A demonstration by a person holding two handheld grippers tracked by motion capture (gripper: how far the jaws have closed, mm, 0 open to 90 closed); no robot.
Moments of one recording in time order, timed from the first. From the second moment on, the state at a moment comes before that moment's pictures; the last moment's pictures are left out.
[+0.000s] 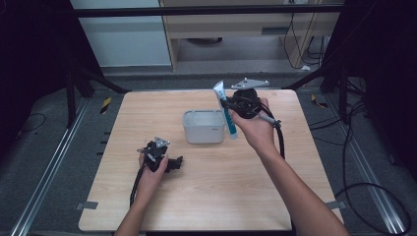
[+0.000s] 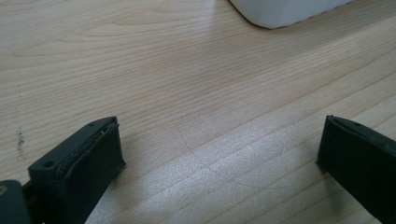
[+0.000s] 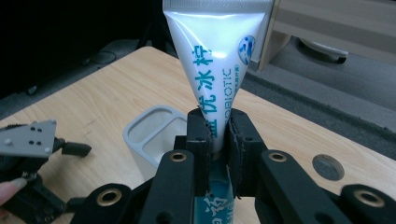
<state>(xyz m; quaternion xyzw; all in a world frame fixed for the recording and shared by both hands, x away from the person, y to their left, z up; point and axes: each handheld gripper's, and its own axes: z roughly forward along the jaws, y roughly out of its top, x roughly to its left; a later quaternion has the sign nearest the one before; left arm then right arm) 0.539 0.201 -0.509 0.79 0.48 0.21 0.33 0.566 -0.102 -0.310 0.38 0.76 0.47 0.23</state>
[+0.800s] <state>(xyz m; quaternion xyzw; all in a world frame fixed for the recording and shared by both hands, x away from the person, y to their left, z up) 0.539 0.201 -0.508 0.79 0.47 0.21 0.33 0.590 -0.067 -0.290 0.38 0.71 0.52 0.28</state>
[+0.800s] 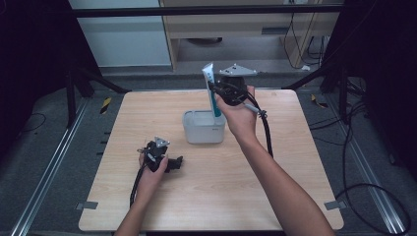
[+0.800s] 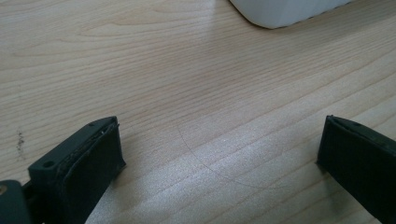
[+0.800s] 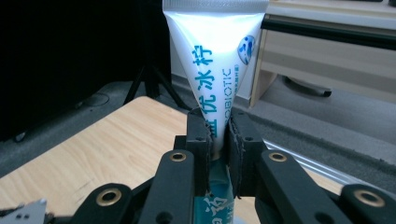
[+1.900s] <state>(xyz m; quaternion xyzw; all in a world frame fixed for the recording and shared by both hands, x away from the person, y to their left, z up) 0.539 0.201 -0.508 0.79 0.48 0.21 0.33 0.606 -0.045 -0.301 0.39 0.66 0.56 0.32</state>
